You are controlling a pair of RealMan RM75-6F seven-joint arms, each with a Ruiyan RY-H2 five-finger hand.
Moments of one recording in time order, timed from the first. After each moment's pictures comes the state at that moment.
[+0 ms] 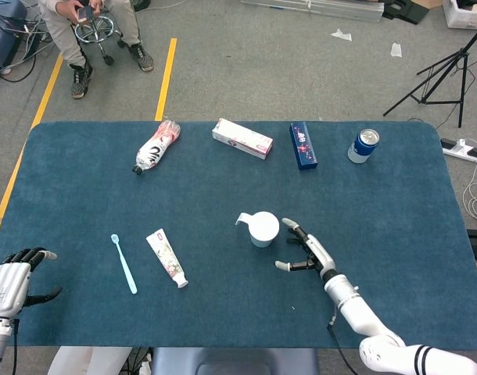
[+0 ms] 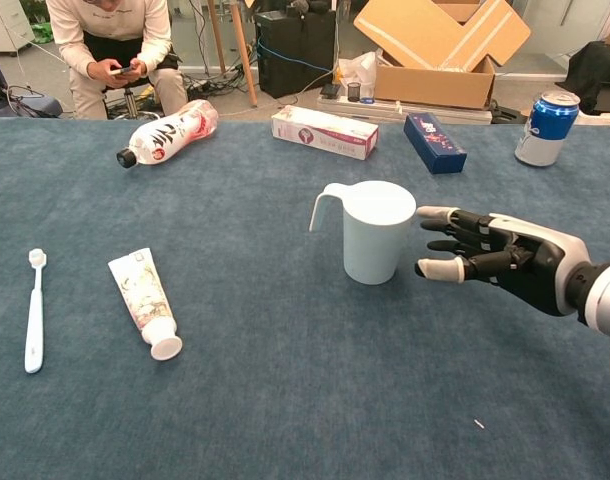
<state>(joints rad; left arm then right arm) -0.13 -1.10 -0.03 -1.63 1.42 1.38 0.07 0.46 -1.57 0.21 -1.49 -1.22 0.77 0.80</state>
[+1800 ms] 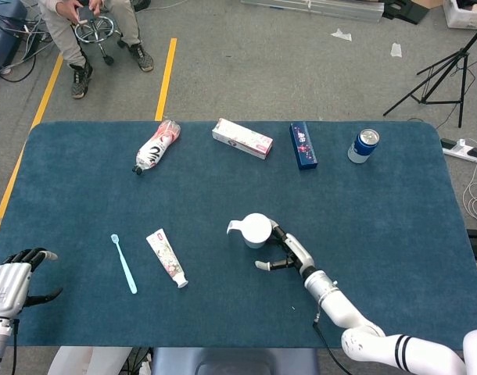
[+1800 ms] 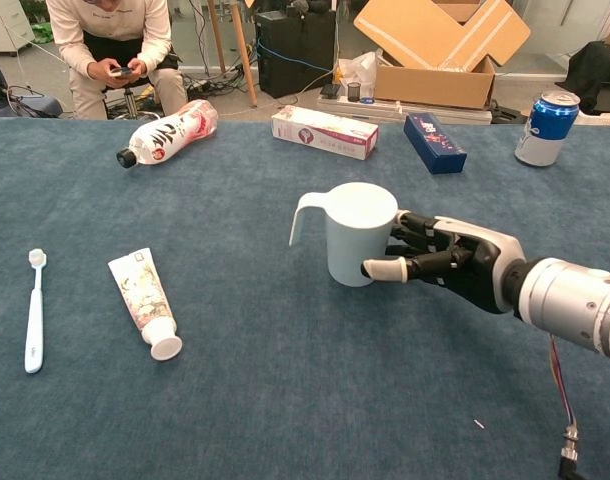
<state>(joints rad) -0.13 -1.10 -0.03 -1.64 1.41 1.37 0.08 0.54 -1.66 0.25 -1.46 -1.17 0.69 0.77</state>
